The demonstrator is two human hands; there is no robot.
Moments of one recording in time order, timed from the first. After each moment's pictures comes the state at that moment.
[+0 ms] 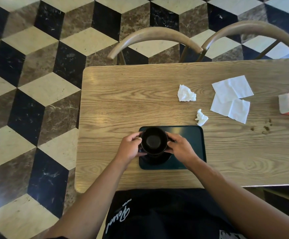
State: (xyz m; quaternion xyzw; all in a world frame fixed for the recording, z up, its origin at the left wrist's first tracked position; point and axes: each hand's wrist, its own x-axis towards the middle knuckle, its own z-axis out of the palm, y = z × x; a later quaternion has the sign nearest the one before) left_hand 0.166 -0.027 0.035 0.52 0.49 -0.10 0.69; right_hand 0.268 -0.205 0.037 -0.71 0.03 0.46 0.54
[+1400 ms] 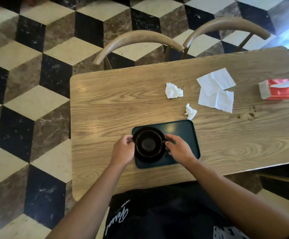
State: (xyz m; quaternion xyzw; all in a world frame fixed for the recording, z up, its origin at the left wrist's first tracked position) left_hand 0.161 -0.028 0.041 0.73 0.44 -0.14 0.50; right_hand 0.253 -0.232 0.020 -0.83 0.01 0.39 0.40
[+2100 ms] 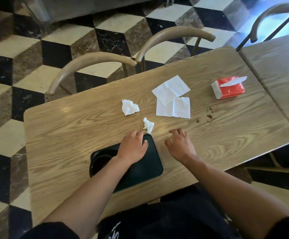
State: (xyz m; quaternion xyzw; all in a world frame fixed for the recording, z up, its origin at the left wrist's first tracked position) left_hand 0.313 -0.166 0.034 0.95 0.06 -0.19 0.25; right_hand 0.359 -0.369 0.024 -0.95 -0.04 0.24 0.21
